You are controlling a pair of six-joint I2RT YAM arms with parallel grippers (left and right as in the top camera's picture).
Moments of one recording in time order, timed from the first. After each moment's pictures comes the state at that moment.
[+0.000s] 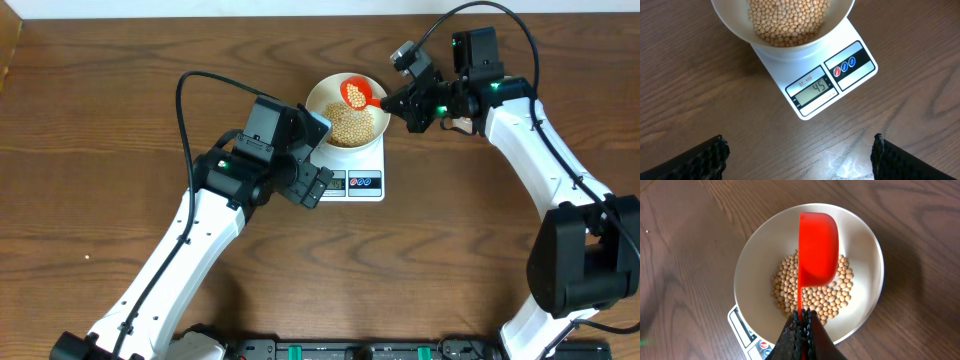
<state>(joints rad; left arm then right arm) -0.43 1.39 1.19 -0.84 0.12 0.17 0.20 1.86 1.47 -0.54 -0.70 -0.34</state>
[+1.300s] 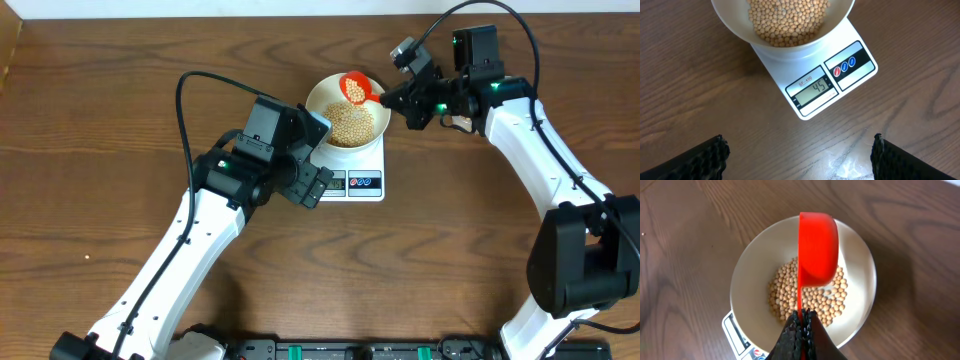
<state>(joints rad) -0.43 1.39 1.19 -0.84 0.12 0.17 0.20 1.86 1.47 -0.49 -0.70 -0.35</state>
